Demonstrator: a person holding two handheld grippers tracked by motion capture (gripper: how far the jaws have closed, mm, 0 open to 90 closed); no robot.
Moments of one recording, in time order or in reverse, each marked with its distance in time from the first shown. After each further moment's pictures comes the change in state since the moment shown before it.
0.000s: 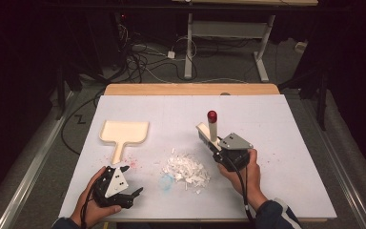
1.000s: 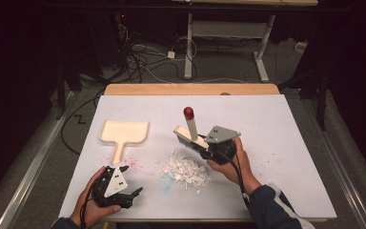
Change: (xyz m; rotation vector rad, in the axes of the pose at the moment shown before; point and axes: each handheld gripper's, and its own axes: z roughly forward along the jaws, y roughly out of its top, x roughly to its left) left arm 0.001 -0.001 0.000 0.003 0.001 -0.004; right arm 0.006 0.031 0.021 -0.062 0.305 -0.130
